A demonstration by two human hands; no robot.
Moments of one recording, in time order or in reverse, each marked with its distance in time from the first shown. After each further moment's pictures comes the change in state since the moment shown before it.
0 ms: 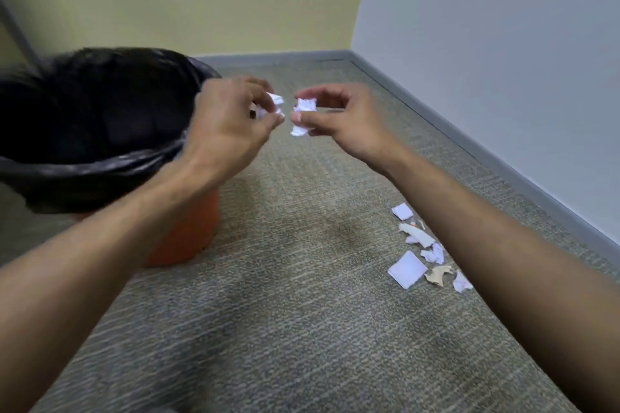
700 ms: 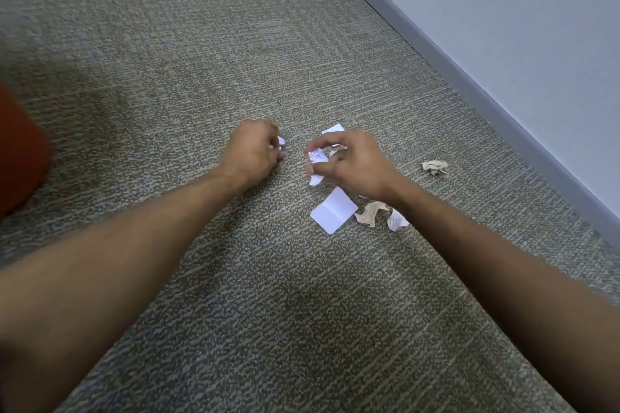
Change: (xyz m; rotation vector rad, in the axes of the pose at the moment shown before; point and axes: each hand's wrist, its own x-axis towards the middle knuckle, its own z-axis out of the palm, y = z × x) left_hand -0.080 -0.019 0.319 -0.072 -0.591 -0.216; right_hand -0.104 0.218 -0.116 -0.317 -0.162 0.434
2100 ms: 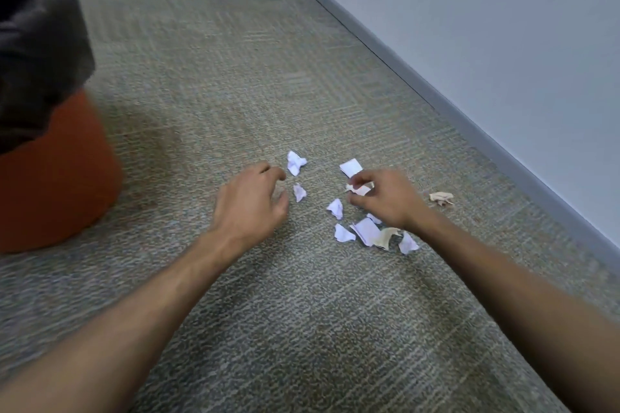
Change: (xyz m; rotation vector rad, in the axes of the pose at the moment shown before) left_hand -0.099 0.029 -0.082 0.206 0.120 0.053; right_hand -0.019 -0.007 -0.013 -0.502 0.058 0.083
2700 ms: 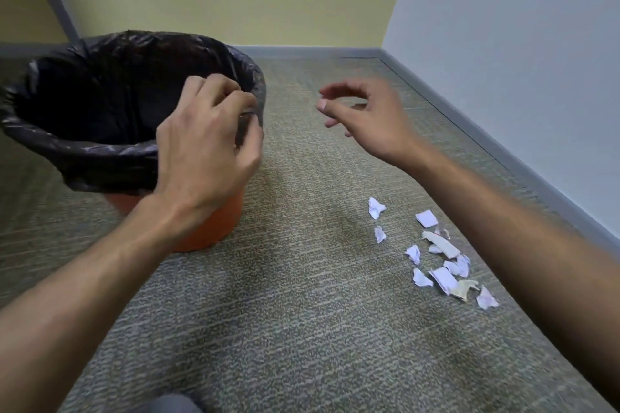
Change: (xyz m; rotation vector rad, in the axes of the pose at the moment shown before) left_hand -0.047 -0.071 -0.219 0.235 0.669 0.046; right_hand 0.018 -0.264 -0.083 0.539 0.257 -0.492
